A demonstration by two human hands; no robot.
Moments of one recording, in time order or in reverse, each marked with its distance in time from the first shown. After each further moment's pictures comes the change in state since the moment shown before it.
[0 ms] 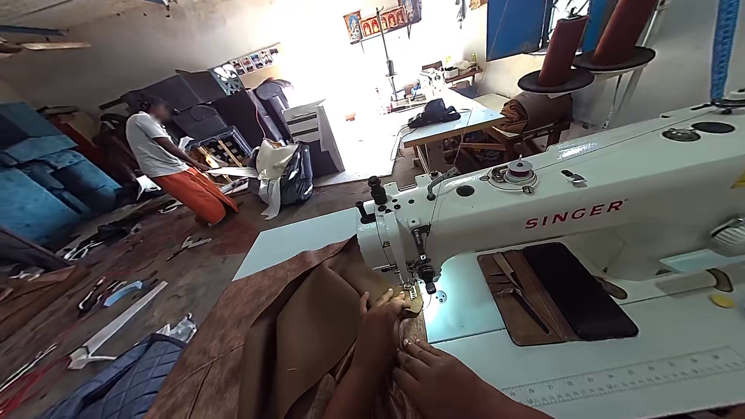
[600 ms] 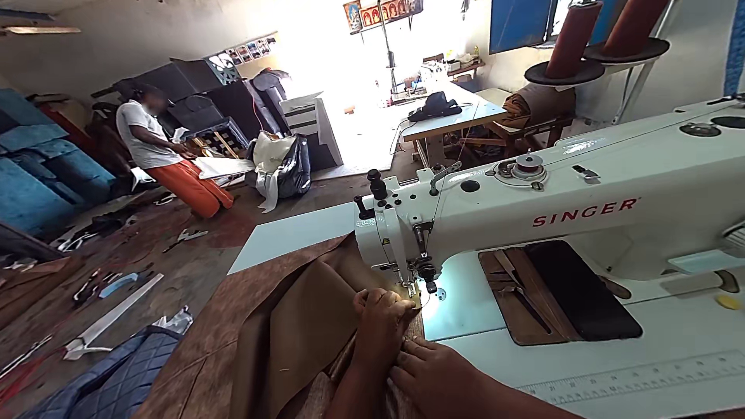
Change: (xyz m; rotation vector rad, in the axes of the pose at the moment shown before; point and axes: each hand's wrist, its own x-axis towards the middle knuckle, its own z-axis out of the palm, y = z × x) left_hand 0.002 -0.014 0.029 0.105 0.498 0.293; right_hand 0.004 0.011 0.003 -0.058 0.024 -0.101
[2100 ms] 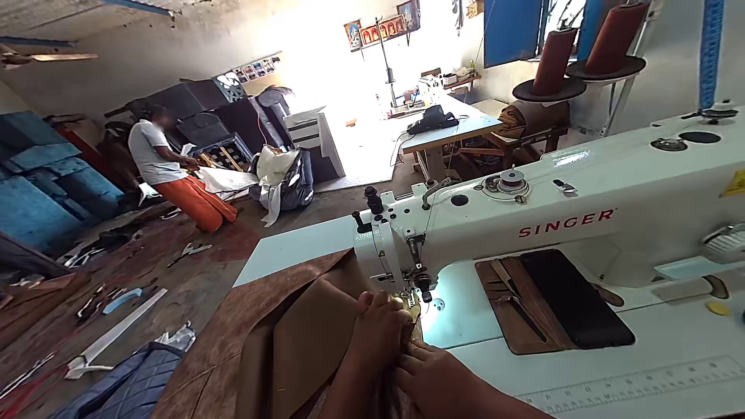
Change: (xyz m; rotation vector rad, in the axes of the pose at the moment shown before) left_hand 0.043 0.024 -0.054 0.196 -0.710 -0.057; right_hand 0.003 0.005 -0.001 0.100 -0.060 0.091
